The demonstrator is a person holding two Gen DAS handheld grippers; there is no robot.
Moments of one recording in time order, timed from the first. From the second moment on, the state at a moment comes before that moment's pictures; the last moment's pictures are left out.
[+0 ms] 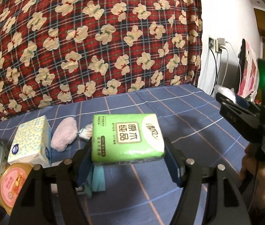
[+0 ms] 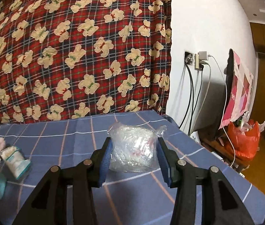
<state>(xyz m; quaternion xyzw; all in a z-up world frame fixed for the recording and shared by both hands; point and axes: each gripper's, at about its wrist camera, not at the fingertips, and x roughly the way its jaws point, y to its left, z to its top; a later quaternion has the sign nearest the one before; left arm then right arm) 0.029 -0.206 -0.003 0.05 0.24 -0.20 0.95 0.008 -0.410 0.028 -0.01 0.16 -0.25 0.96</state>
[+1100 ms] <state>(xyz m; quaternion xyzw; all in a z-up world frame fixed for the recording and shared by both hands) -0.003 -0.094 0.001 0.03 0.19 -0.17 0.97 -0.028 -0.252 0.017 0.00 0.12 -0.15 0.98</state>
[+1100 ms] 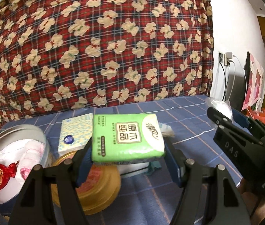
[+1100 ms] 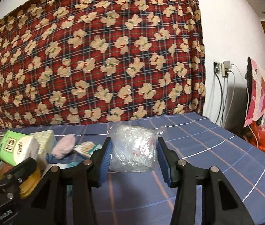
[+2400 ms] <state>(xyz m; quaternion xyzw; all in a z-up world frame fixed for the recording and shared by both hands) 0.014 0.118 -0.010 -0.04 0.21 0.01 0.98 0.022 -0.019 0.023 -0.02 0.13 0.11 0.99</state>
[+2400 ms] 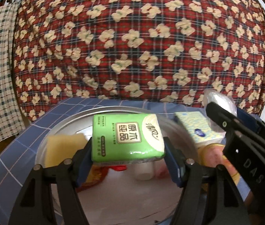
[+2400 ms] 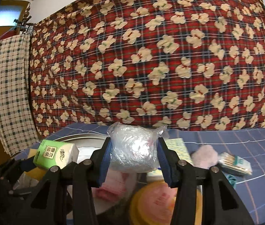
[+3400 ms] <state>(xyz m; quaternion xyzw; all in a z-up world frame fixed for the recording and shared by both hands) 0.033 0.141 -0.036 0.00 0.26 0.07 0.96 0.074 0.033 -0.005 0.00 0.22 0.21 0.95</state>
